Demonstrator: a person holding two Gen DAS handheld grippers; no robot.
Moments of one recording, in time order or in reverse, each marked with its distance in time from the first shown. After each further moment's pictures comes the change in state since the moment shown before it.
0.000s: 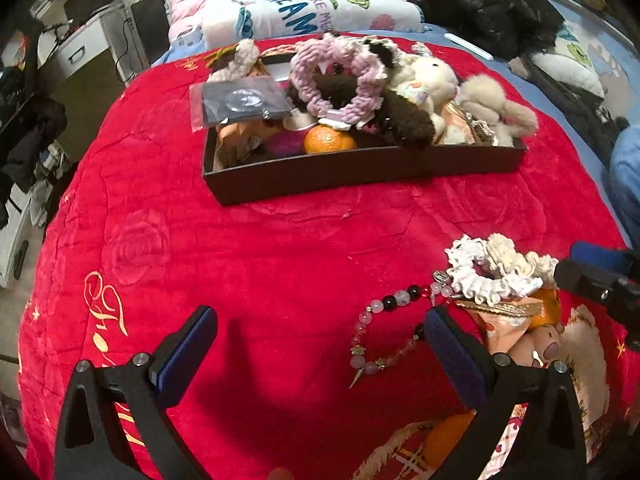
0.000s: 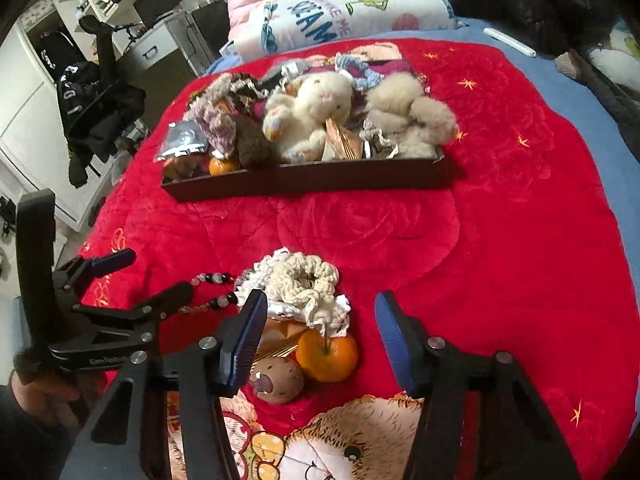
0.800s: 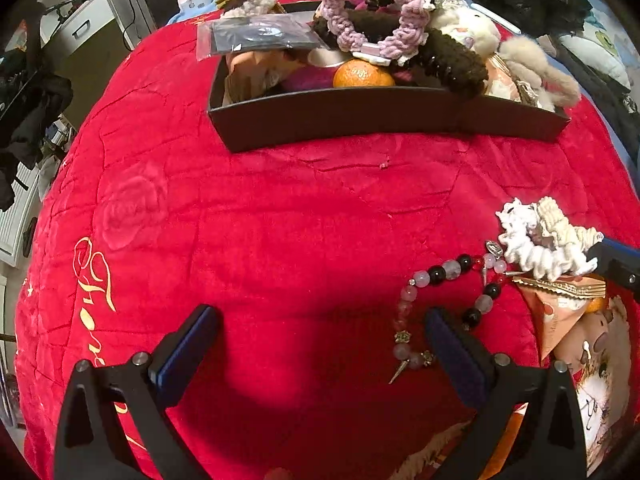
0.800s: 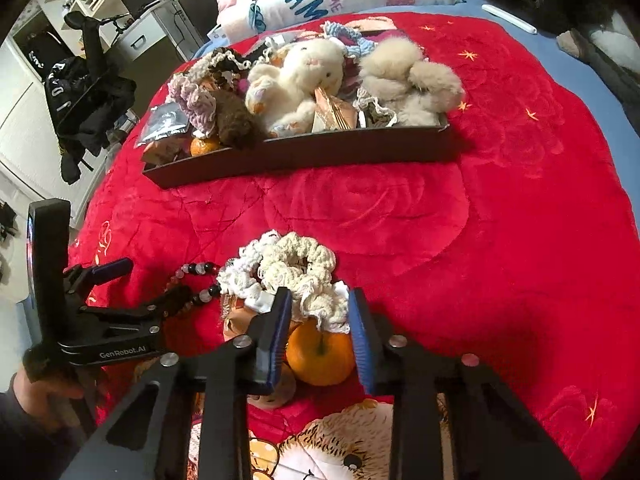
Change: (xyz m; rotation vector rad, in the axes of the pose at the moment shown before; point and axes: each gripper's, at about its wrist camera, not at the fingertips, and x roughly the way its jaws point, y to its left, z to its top) left arm 0.034 -0.003 -0.006 -0.022 0.121 0.063; right arm 0.026 -0.006 -0.003 0.031 0.066 -0.003
